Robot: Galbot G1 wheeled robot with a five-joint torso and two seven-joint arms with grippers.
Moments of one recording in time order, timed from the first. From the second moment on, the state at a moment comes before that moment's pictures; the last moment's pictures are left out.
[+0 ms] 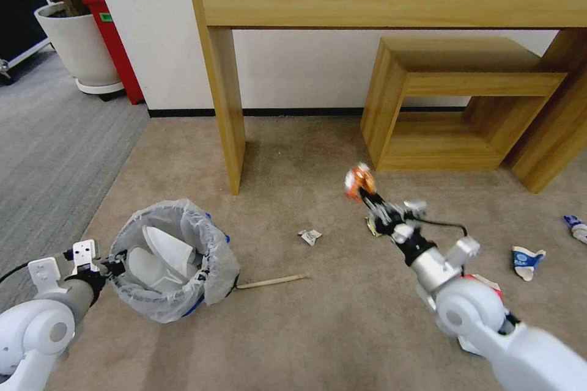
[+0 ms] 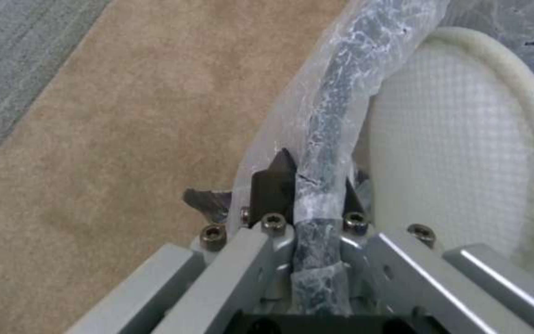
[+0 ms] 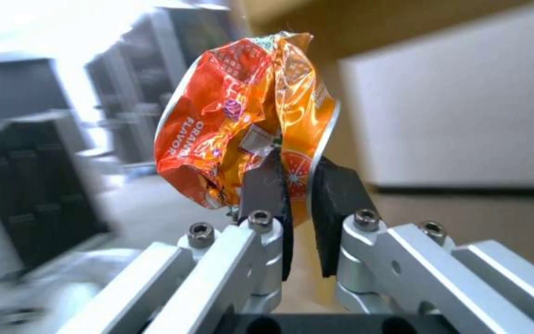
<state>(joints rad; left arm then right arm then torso) 1.49 -1.03 -0.87 -2.07 -0.89 0.71 -0.28 -1.06 0.69 0.07 2.05 1.03 0.23 -0.11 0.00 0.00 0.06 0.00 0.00</state>
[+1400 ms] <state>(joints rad) 1.49 -1.04 -0.87 -2.20 -0.95 0.74 -0.32 -0.12 0.98 -0.97 1.92 1.33 -0.06 0.23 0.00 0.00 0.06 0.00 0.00</state>
